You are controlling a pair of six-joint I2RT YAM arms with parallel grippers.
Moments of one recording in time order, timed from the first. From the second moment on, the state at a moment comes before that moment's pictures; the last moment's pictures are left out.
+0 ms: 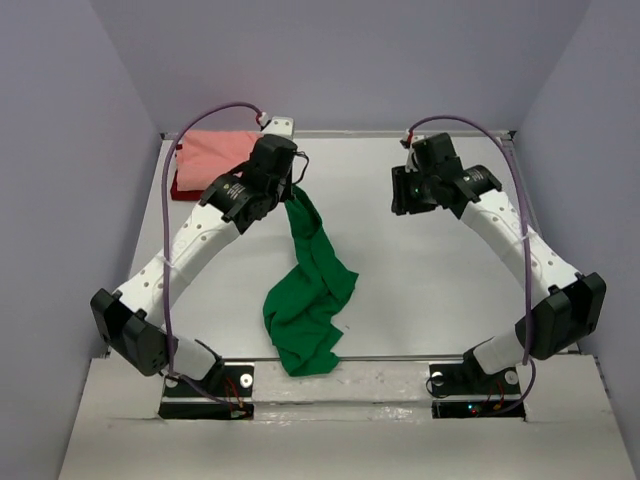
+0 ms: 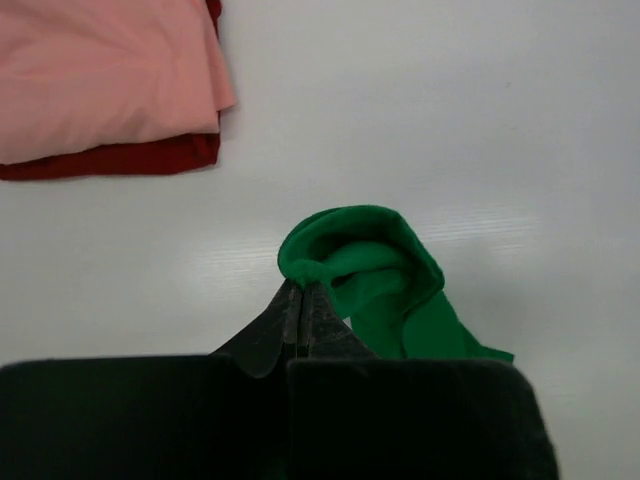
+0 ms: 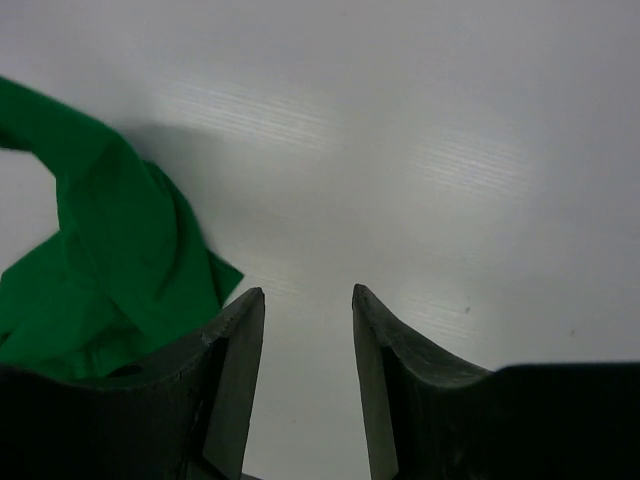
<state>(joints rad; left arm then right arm) -0.67 1.40 1.56 -0.73 -0.46 -0.30 0.42 1.48 1.53 -0.84 0.01 0.22</state>
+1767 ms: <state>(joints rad) -0.43 1.33 1.35 -0.64 -0.38 -0.32 0.68 1.92 1.37 -0.56 -0.12 0.34</state>
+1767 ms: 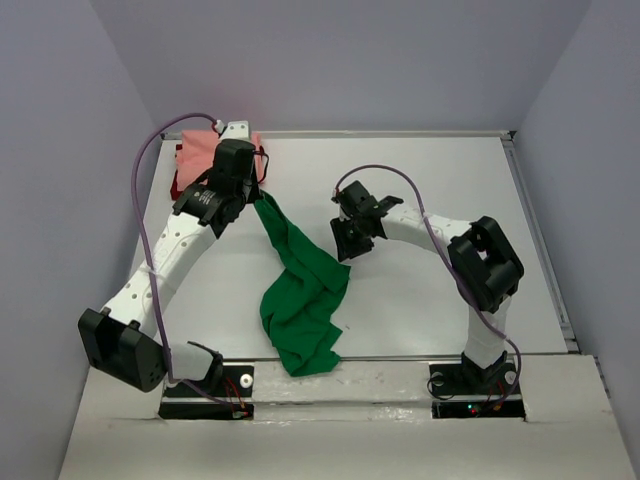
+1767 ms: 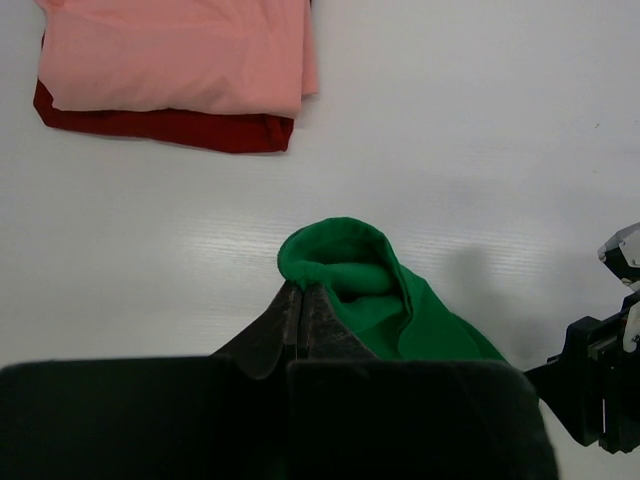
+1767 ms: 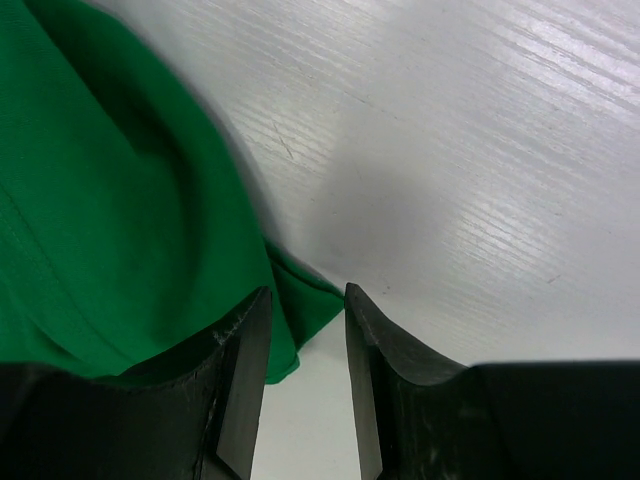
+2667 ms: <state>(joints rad) -0.43 1.32 1.35 -0.64 -0.36 -0.32 0.68 1.92 1.29 -0.54 -0.14 0.36</state>
